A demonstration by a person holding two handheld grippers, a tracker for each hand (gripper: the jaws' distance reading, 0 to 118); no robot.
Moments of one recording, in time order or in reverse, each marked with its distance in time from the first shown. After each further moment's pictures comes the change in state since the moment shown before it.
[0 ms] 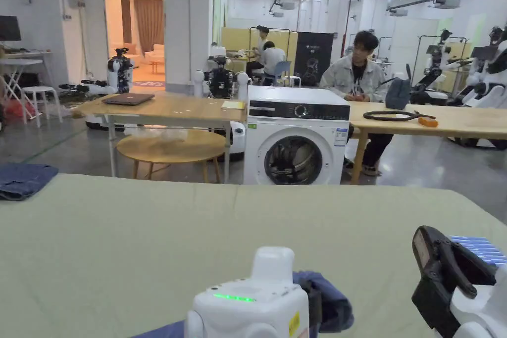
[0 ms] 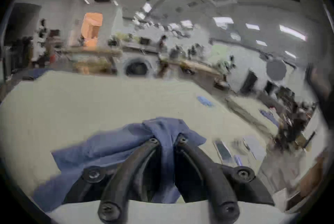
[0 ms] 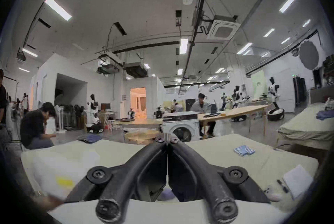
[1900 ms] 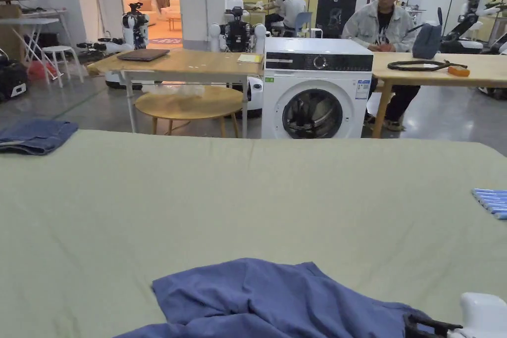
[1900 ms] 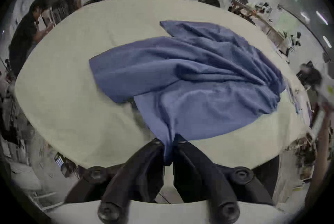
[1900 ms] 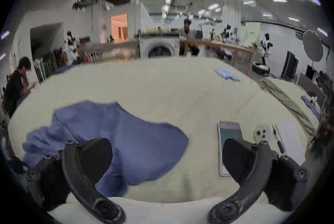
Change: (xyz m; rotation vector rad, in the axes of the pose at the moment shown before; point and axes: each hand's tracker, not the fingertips) left arm -0.133 -0.187 0.161 -0.413 0.512 0.304; right arm 0.099 -0.171 -0.077 -0.787 -0.169 0.090
